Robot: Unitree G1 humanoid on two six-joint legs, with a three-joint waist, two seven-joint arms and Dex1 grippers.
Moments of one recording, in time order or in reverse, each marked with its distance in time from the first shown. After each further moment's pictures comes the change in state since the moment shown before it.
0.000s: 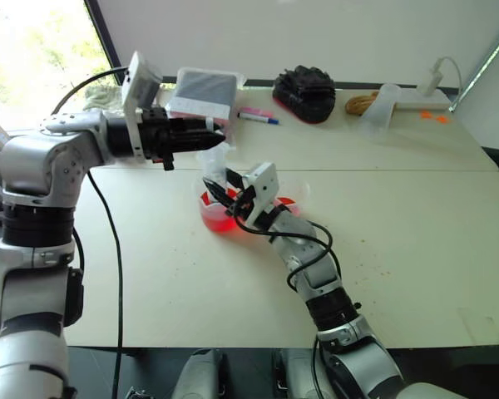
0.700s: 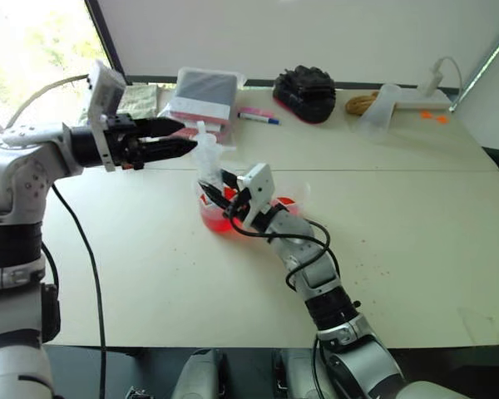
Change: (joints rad) left arm 0.123 0.106 0.123 -0.057 -0.045 0.067 0.069; right arm -0.010 -0.006 0.020 -0.001 -0.014 -0.006 0.010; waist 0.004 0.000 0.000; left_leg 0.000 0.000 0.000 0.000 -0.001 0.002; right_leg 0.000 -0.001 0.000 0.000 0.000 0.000
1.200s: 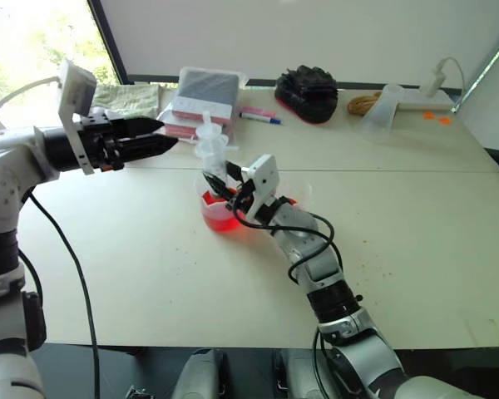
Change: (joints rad) left arm 0.052 0.053 0.080 -0.035 -0.051 0.031 0.035; right arm -0.064 -0.019 -0.056 -0.013 0.008 0.031 -0.030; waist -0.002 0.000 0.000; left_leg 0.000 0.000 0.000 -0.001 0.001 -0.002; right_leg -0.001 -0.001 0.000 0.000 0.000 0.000
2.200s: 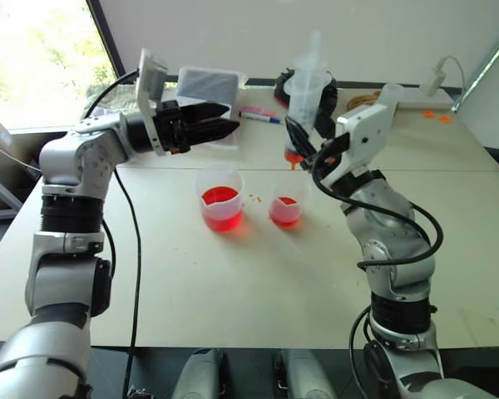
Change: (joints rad) left arm -0.279 -0.322 -0.190 0.351 0.112 -0.239 -0.152; right arm 0.107 -0.231 -0.206 -0.606 0.053 0.425 -0.178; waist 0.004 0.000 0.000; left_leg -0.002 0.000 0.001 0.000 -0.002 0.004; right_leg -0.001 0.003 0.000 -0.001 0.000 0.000
